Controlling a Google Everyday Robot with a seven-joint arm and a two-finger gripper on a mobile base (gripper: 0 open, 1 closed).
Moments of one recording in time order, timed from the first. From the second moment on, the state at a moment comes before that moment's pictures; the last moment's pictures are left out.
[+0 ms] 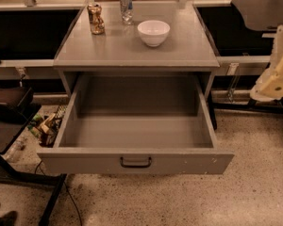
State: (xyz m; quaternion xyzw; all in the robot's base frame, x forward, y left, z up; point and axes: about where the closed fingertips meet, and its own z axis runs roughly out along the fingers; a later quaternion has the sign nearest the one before) arm 0.401 -0.167 1.092 -0.61 0.73 -0.13 0.28
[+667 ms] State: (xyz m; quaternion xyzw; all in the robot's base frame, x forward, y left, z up) arm 0.401 -0.167 1.091 -0.61 0.73 -0.13 0.28
